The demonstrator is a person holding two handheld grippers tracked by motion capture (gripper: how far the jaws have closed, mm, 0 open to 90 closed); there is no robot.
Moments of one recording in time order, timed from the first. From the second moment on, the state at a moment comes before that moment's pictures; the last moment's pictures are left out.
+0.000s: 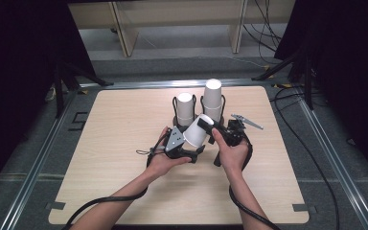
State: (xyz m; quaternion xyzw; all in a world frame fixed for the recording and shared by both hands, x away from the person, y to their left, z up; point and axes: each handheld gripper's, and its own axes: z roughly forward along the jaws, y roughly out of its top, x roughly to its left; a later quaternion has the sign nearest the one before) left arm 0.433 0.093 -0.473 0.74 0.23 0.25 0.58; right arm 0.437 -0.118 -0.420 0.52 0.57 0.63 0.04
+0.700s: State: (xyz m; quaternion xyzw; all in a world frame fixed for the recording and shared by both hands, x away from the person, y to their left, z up) left arm 0.430 0.096 -0.468 0.75 0.22 0.25 0.57; right arm 0.437 -0.120 -0.419 0.52 0.57 0.64 0.04
